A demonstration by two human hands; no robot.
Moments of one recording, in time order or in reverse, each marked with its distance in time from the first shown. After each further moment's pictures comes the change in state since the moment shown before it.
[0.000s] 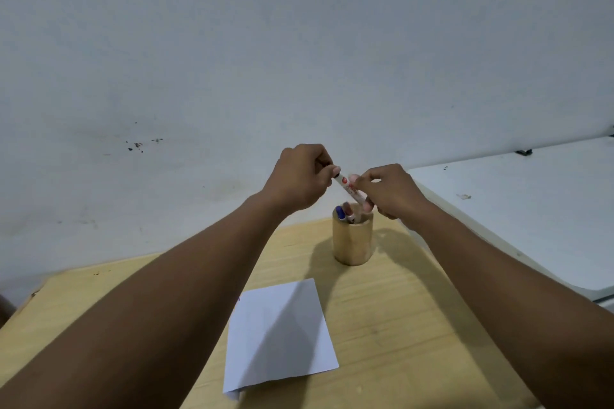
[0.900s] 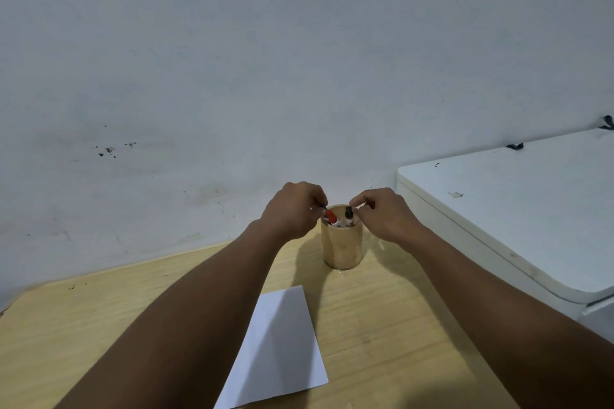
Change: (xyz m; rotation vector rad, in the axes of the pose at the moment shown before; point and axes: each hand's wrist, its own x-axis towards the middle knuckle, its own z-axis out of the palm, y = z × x) left_hand 0.005 -0.046 0.058 0.204 -0.199 -0.034; right_hand 0.011 0.053 0.008 -0.203 -0.009 -0.014
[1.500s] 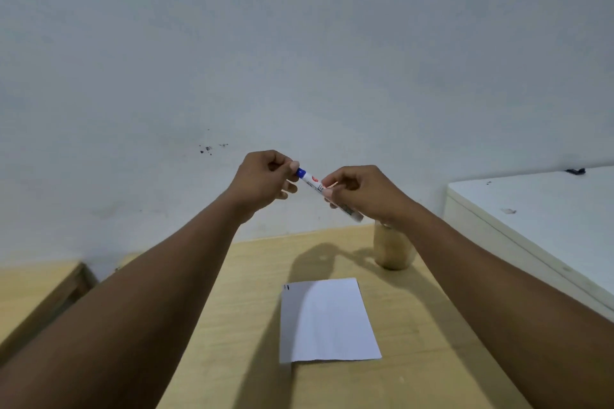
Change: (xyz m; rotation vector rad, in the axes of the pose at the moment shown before) left_hand -0.101 -0.041 -0.150 -0.609 0.282 -0.265; right_hand -0.040 -0.131 0.034 0.386 -0.287 -0.311
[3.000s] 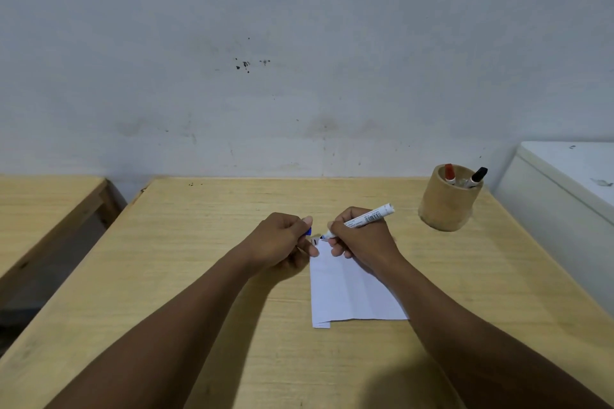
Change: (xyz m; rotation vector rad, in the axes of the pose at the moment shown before) left_hand -0.089 -0.165 0.010 -0.057 -0.282 -0.453; right_hand -0.032 0.119 0.147 0.273 0.080 0.398
